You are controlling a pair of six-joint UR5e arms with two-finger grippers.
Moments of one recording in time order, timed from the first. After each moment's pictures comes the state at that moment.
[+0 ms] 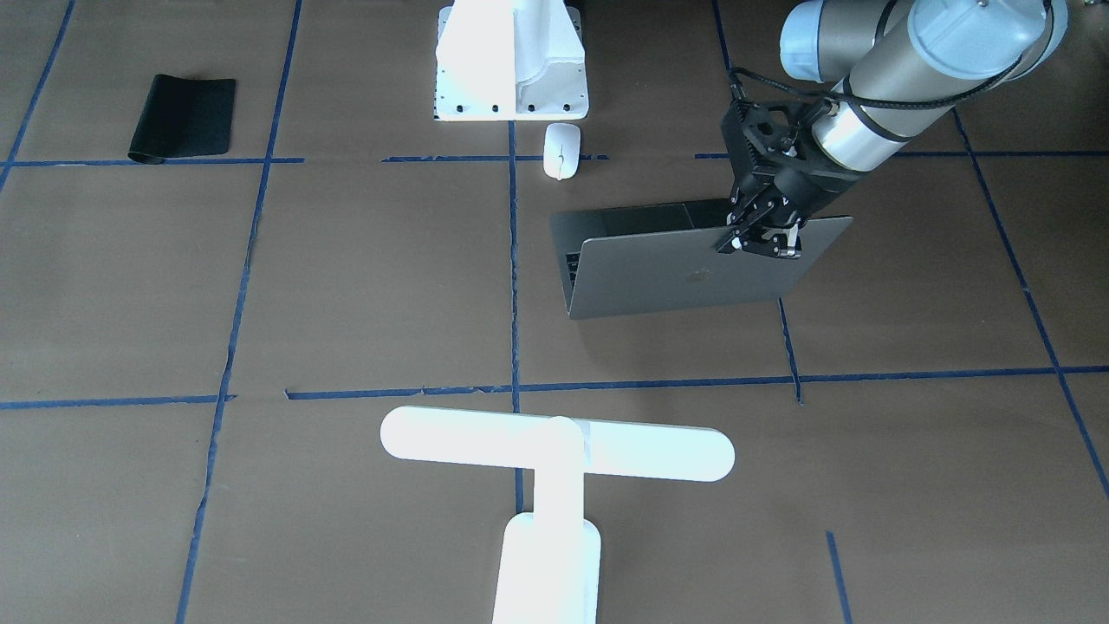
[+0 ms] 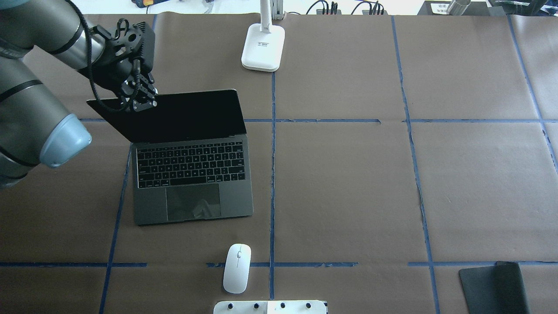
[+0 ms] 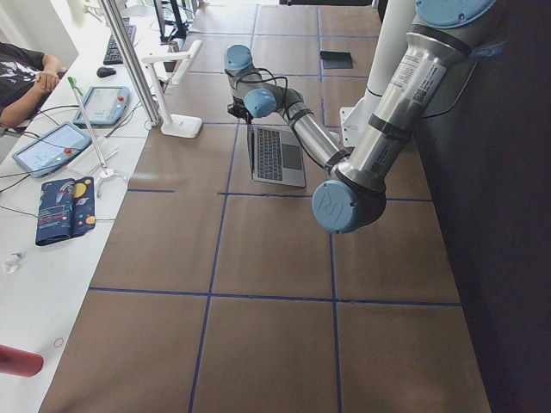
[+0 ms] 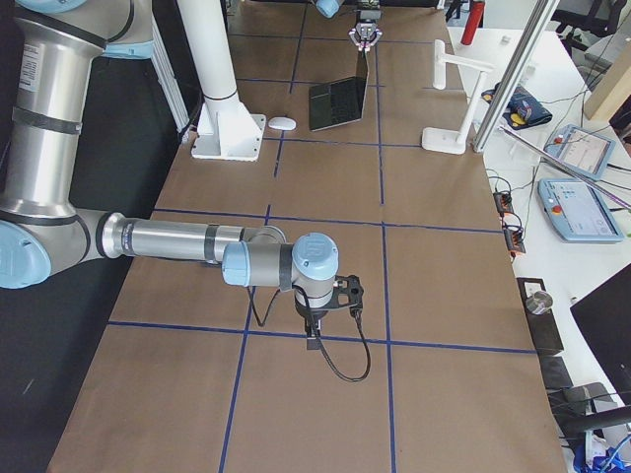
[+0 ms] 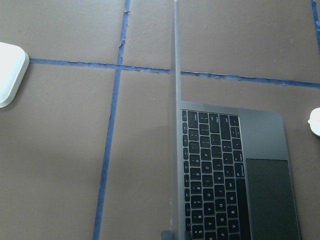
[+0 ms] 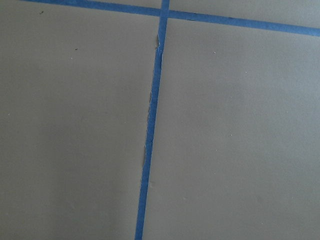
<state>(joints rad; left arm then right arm) -0.94 -2.10 -1.80 -1.71 -2.34 0.45 1.53 -1.82 1.78 -1.53 2.31 -0.08</state>
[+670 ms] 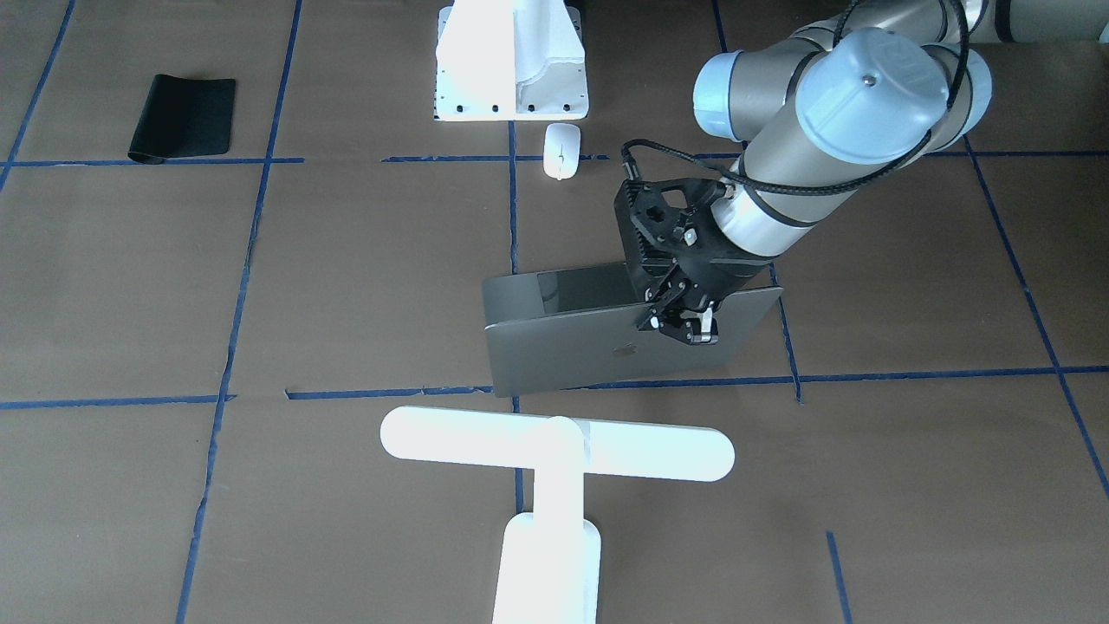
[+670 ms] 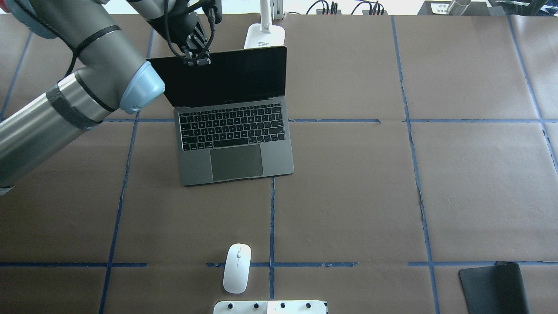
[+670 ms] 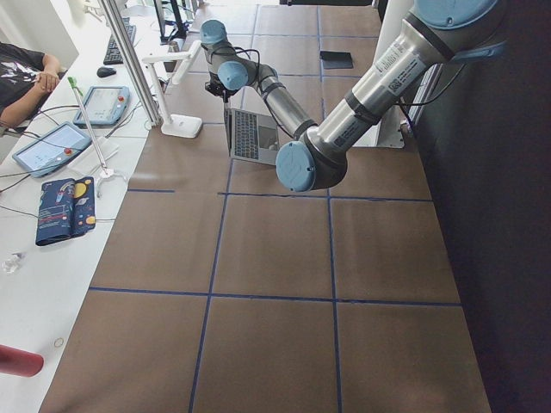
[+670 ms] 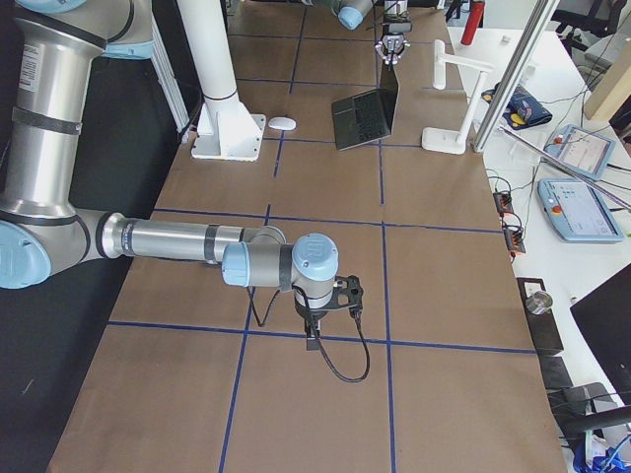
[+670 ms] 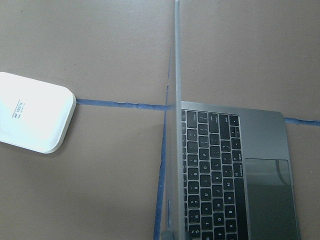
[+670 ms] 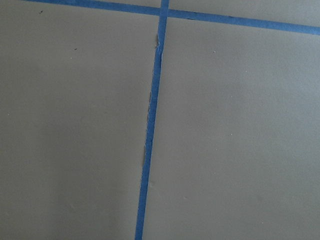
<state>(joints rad) -0.93 -2.42 -1.49 -1.72 -2.29 0.42 1.53 -1.82 1.78 -1.53 2.31 -0.07</state>
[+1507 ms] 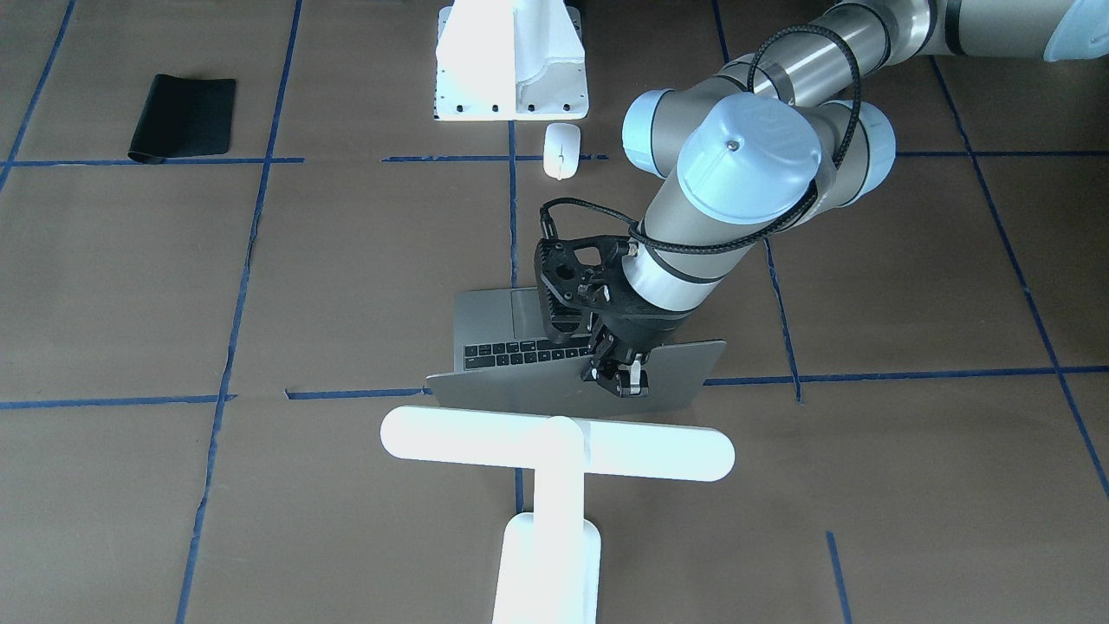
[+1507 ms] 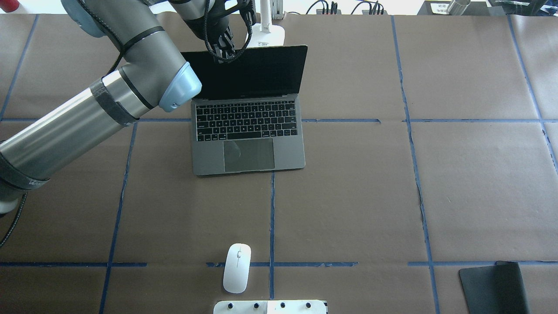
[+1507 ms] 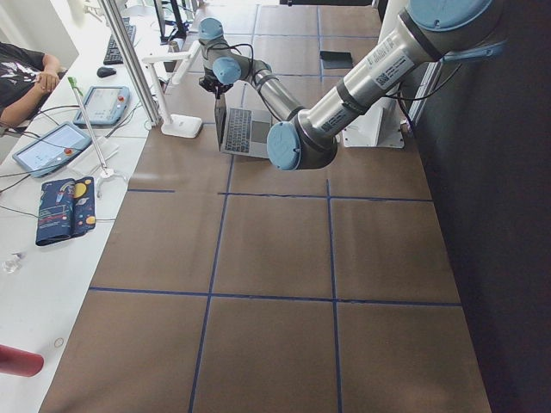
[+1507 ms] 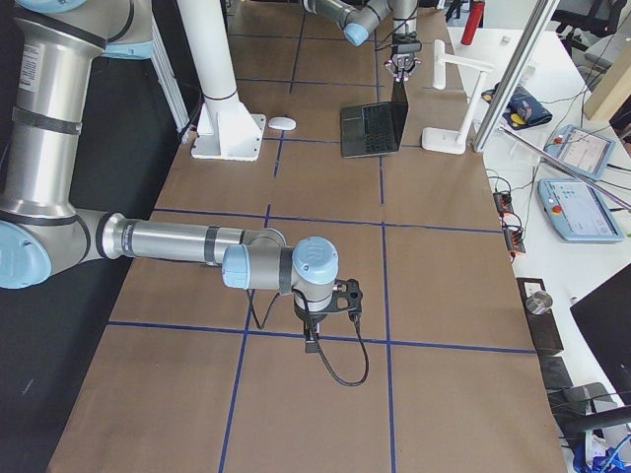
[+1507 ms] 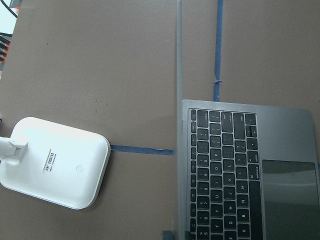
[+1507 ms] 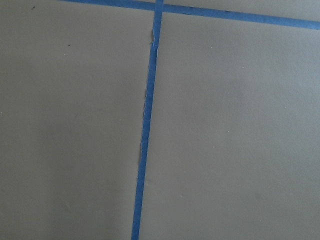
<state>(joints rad) -0.88 -2.51 -1.32 -1.81 -2.19 0.42 1.53 -1.82 1.77 -1.53 2.31 -0.08</state>
